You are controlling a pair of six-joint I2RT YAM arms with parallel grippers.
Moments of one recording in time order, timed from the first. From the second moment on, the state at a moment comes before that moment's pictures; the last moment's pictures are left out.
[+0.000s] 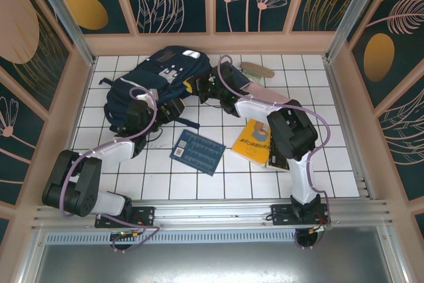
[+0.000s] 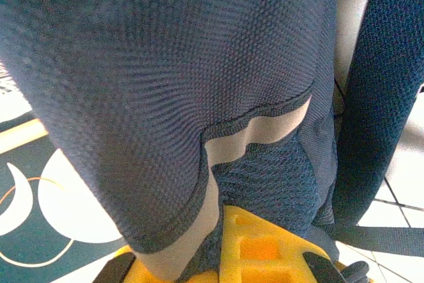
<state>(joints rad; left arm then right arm) -0.29 1.41 0.56 0.50 0.33 -0.81 0.65 2.07 1.43 0.39 -0.42 1.76</state>
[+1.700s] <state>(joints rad) -0.30 1.27 0.41 0.68 0.32 -0.83 0.65 2.00 1.41 0.38 -0.45 1.76</state>
